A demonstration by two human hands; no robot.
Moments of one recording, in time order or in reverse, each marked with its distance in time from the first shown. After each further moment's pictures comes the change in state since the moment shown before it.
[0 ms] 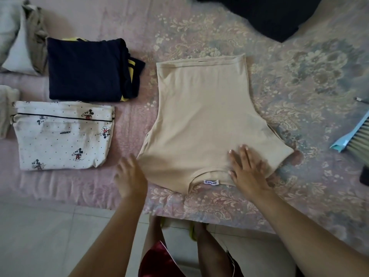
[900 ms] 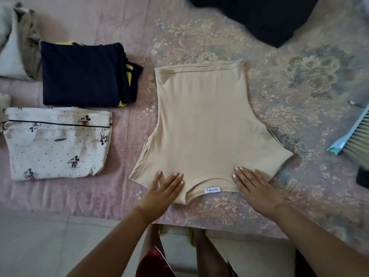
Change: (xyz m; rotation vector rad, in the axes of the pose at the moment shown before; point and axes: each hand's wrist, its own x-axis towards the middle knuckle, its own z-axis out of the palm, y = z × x) left_hand -0.019 -0.015 0.057 0.393 0.053 1.300; right_hand -0.027 0.050 0.051 -0.292 0.267 -0.515
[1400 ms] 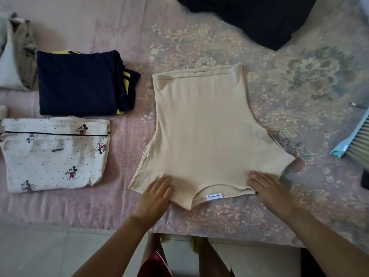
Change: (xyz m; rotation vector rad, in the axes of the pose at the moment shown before) left_hand 0.011 -0.014 -0.015 -0.267 0.181 -0.183; right_hand 0.003 0.028 -0.009 0.165 0.036 0.190
